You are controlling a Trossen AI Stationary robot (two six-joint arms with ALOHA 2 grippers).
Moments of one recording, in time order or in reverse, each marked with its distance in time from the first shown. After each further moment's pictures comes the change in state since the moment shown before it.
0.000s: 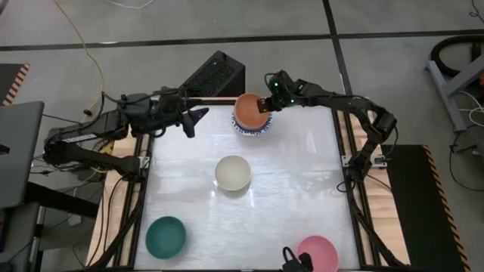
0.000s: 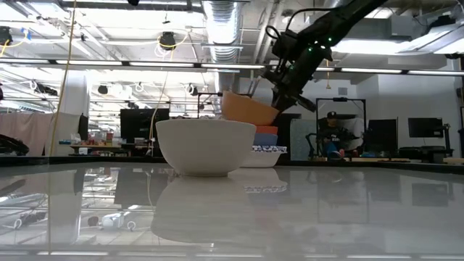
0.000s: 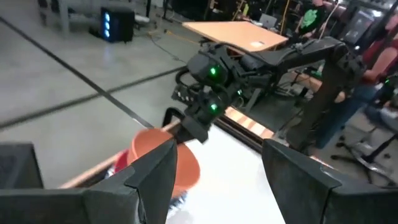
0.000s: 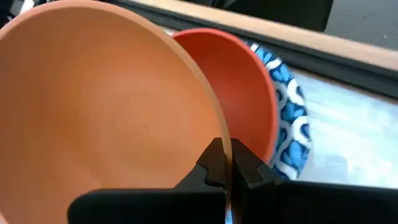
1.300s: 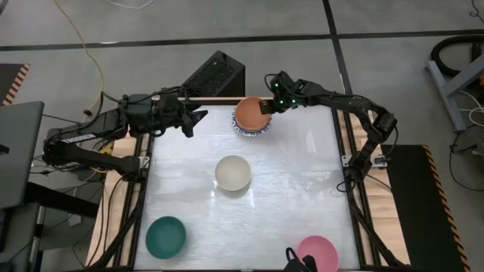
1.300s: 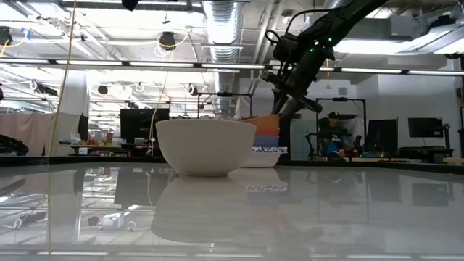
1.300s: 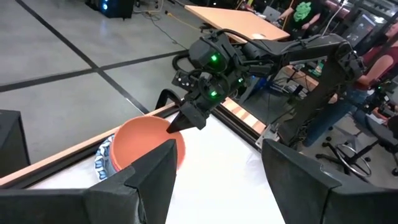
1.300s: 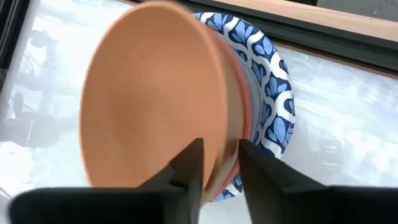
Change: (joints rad) left arm 0.008 -0.006 0.000 -0.066 0.032 -0.130; right arm -0.008 0.000 0.002 -0.086 -0.005 0.014
